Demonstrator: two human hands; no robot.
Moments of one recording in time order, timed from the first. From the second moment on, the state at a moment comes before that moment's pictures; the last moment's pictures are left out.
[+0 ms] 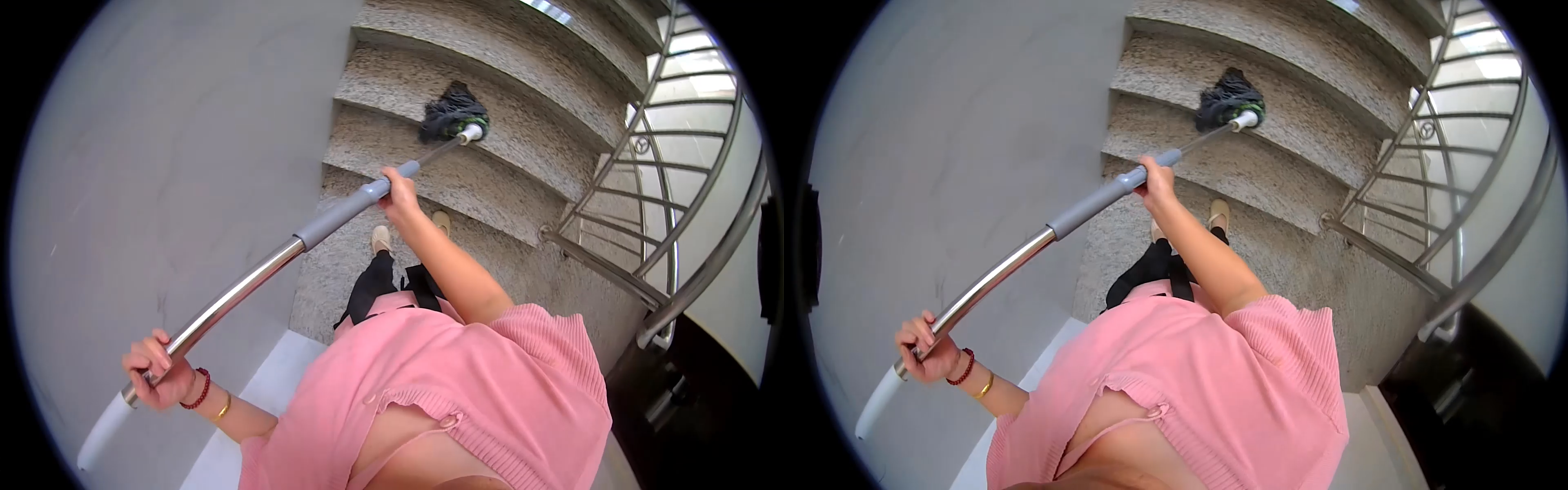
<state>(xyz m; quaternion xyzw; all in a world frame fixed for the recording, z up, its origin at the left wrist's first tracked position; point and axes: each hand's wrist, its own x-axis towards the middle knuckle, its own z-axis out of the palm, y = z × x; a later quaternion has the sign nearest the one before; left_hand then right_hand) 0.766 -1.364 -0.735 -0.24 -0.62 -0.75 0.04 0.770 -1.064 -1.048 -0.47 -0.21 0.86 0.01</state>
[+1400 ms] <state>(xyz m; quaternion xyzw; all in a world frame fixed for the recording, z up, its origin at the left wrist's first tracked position) 0.801 -1.519 -0.736 -0.13 -0.77 -0.60 0.17 0.600 -1.270 -1.069 -0.38 -0.28 0.86 -0.17</state>
